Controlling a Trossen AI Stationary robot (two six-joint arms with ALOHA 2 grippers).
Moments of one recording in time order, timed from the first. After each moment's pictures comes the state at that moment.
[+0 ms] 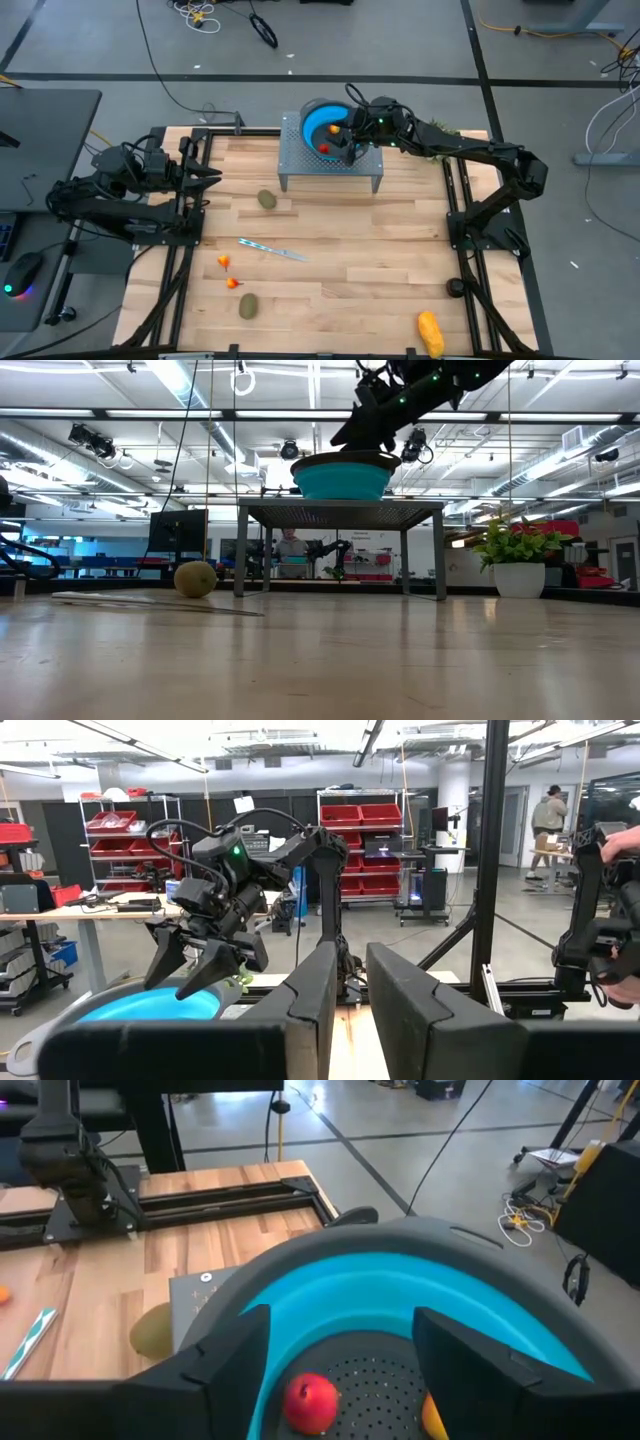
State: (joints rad) left arm 0.00 0.39 0.78 -0.22 -0.05 0.02; right arm -0.44 1.54 1.25 -0.11 -0.08 -0.11
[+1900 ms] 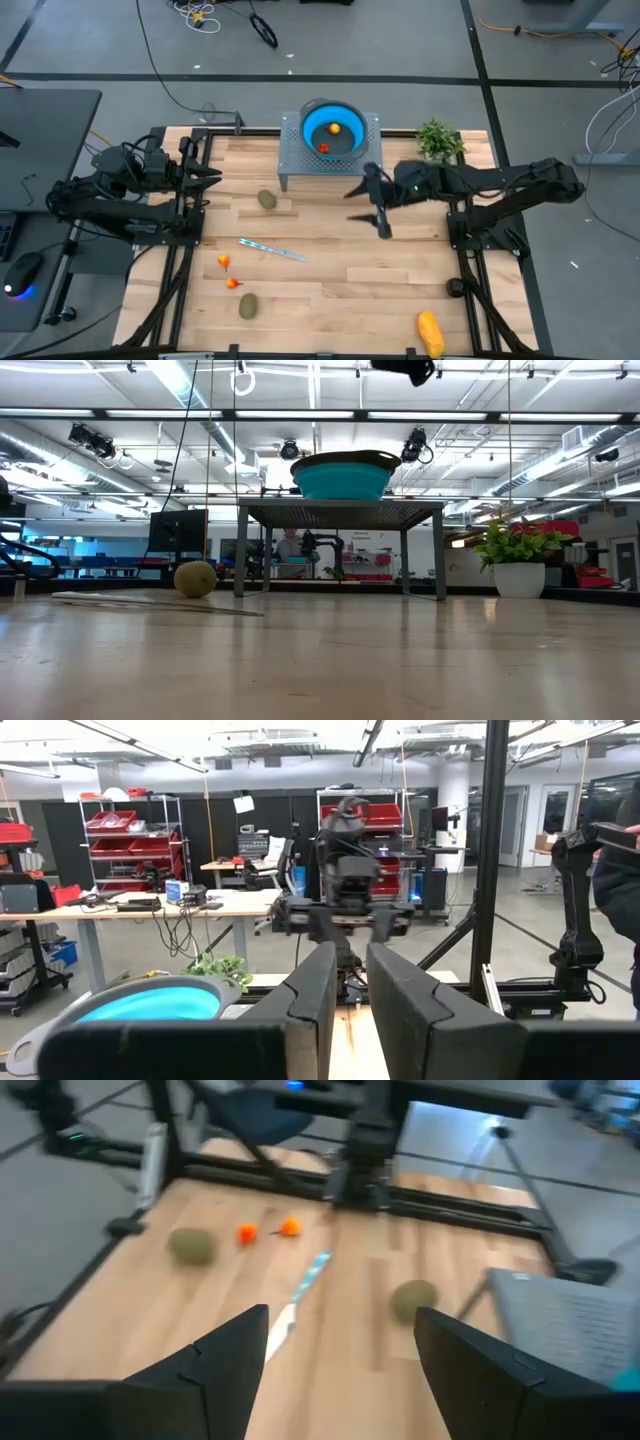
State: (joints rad) left arm 0.00 0.39 0.78 -0.22 -0.05 0.02; right arm 0.07 1.23 1.08 -0.27 -0.06 -0.14
